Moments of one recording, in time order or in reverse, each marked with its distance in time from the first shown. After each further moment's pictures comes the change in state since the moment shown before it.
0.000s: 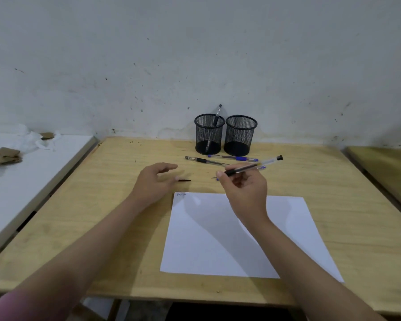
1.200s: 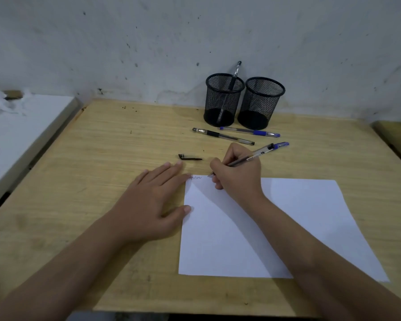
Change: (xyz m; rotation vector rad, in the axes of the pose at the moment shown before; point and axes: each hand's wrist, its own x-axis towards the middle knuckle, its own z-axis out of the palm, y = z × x) left_hand -0.057 -0.015 -0.021 0.548 -0.392 0.268; right_hand 0.013 0.027 0.052 -0.123 -0.109 0.253
